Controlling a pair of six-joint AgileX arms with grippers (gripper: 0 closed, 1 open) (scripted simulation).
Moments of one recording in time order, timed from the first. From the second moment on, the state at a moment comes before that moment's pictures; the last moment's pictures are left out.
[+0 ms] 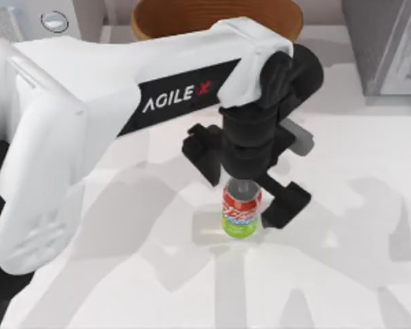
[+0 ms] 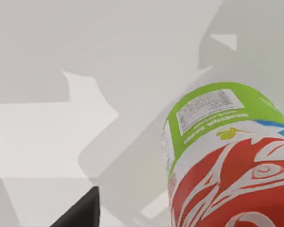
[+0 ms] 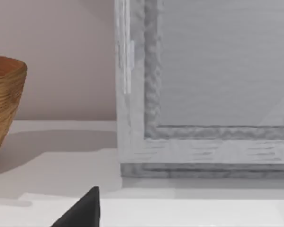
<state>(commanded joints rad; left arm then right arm) -0.81 2.28 1.89 -1.18 0.01 0.01 0.00 0.00 0.00 0.00 0.00 0.00</state>
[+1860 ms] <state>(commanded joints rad) -0.81 2.28 1.96 -1.26 0.01 0.01 0.00 0.00 0.00 0.00 0.00 0.00</state>
